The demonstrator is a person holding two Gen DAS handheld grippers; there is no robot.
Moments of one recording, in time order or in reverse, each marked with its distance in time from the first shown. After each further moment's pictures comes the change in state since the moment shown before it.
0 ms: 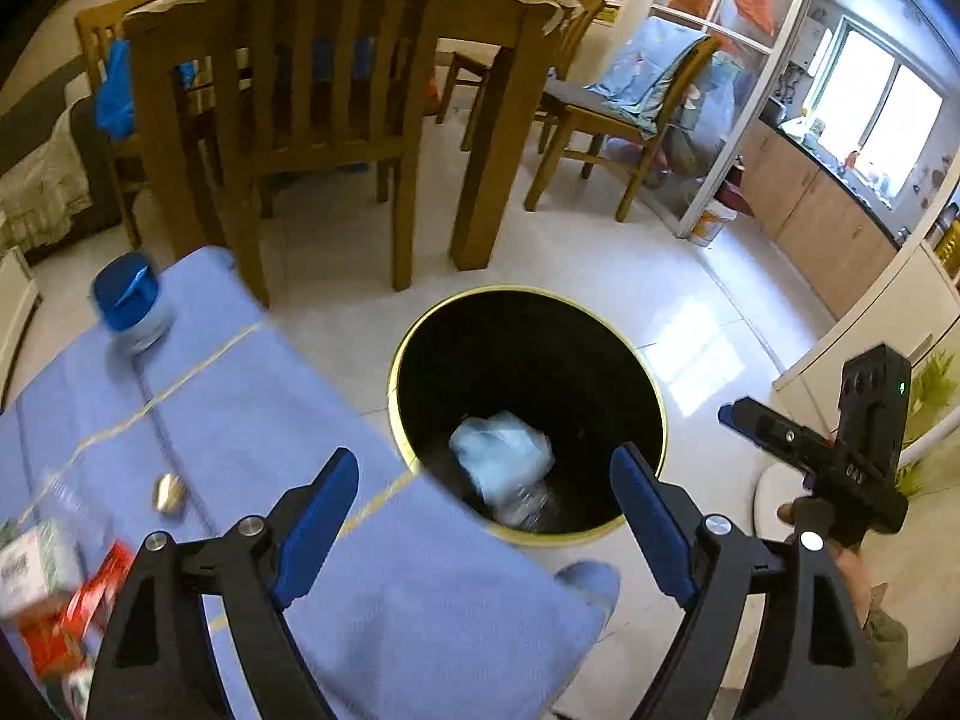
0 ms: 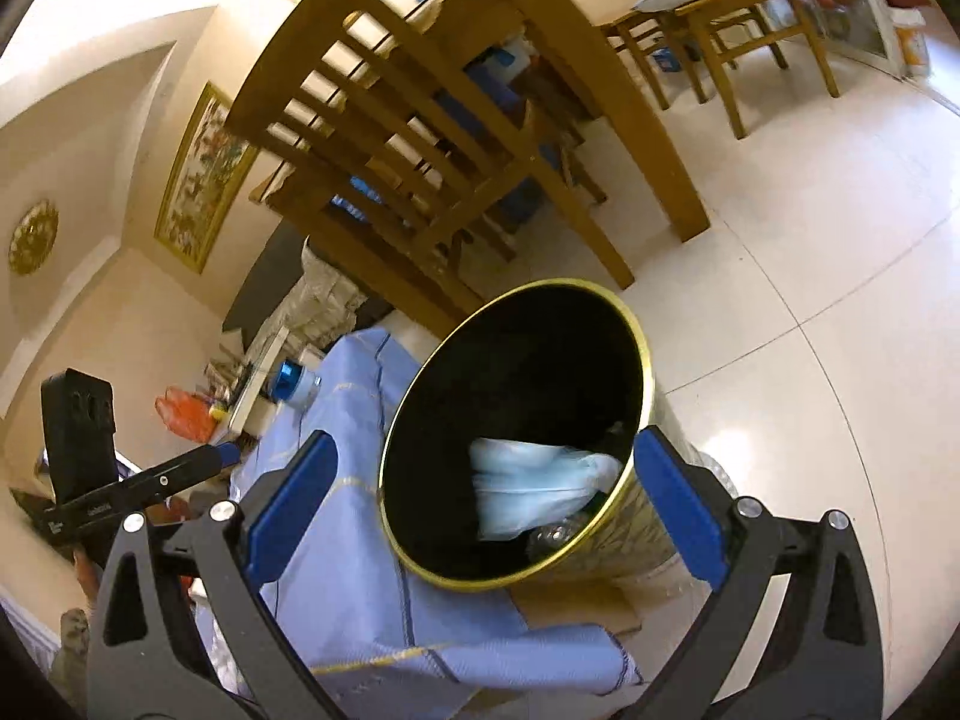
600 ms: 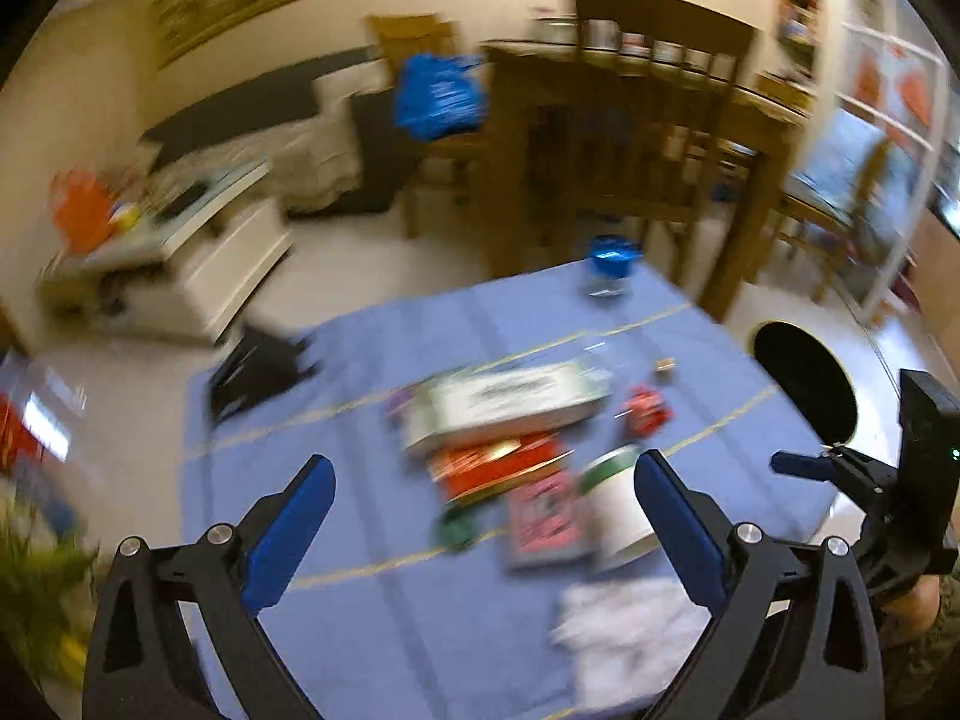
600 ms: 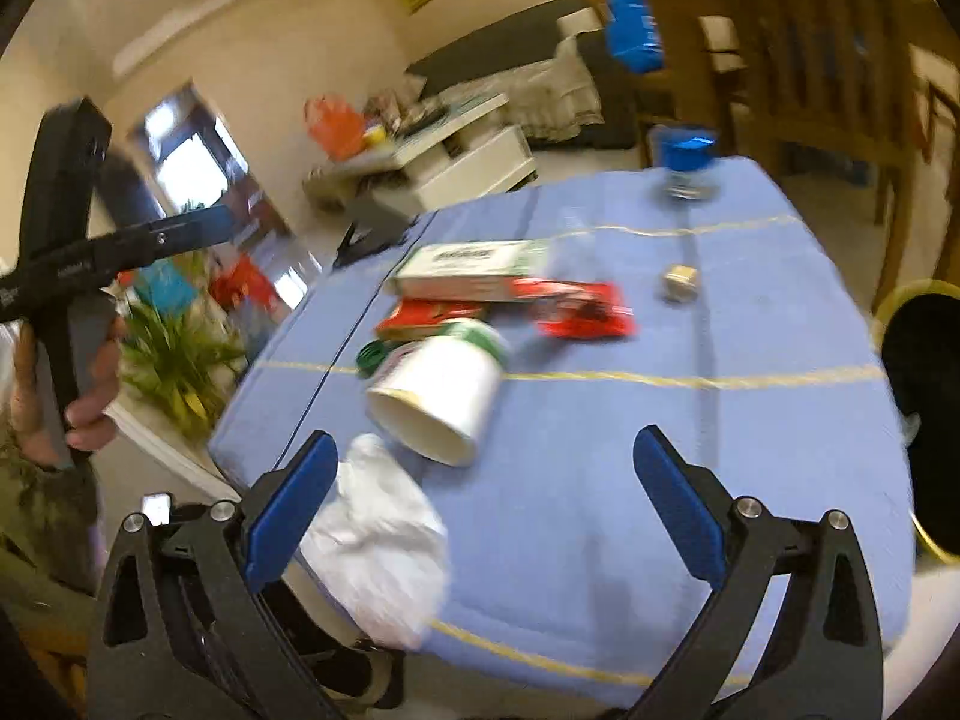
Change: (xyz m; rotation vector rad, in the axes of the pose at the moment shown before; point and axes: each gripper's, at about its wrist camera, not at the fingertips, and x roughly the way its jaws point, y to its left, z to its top) left arm -0.252 0.202 -0.153 -0.258 -0.138 0.460; right arm 0.116 0.321 -0.183 -0.647 0.407 0.226
